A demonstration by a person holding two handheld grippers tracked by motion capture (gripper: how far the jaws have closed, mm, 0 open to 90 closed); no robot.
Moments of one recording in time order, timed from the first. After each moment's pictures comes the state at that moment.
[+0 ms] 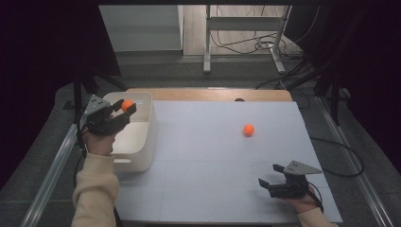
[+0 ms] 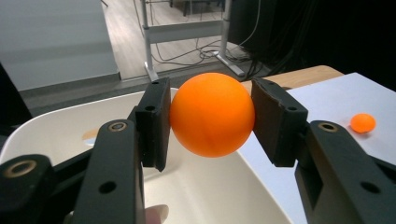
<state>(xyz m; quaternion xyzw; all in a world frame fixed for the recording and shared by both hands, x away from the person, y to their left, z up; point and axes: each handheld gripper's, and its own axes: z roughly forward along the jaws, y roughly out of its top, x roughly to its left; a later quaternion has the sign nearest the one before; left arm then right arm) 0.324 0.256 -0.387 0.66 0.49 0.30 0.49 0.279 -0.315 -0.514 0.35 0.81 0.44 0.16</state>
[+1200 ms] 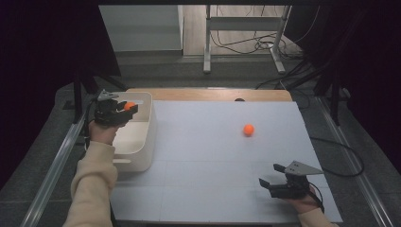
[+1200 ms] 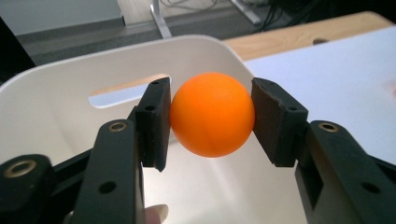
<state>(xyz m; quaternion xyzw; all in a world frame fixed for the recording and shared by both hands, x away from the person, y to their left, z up) 0.374 0.261 -0.407 0.71 0.54 0.24 0.39 0.277 -0.316 -0.511 0.35 0.81 0.44 0.16</state>
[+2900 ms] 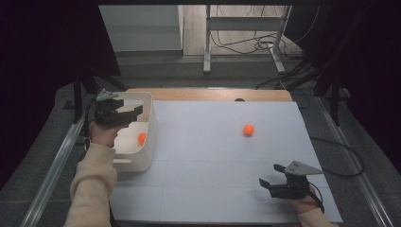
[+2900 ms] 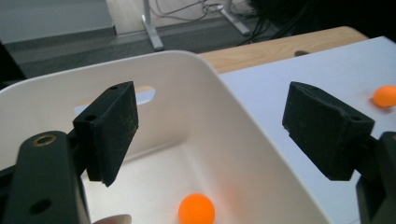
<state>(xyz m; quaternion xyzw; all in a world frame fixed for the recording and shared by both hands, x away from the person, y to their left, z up) 0.361 0.252 -0.393 0.70 0.52 0.24 0.43 0.277 -0.316 -0.512 0.35 0.81 0.44 0.16</state>
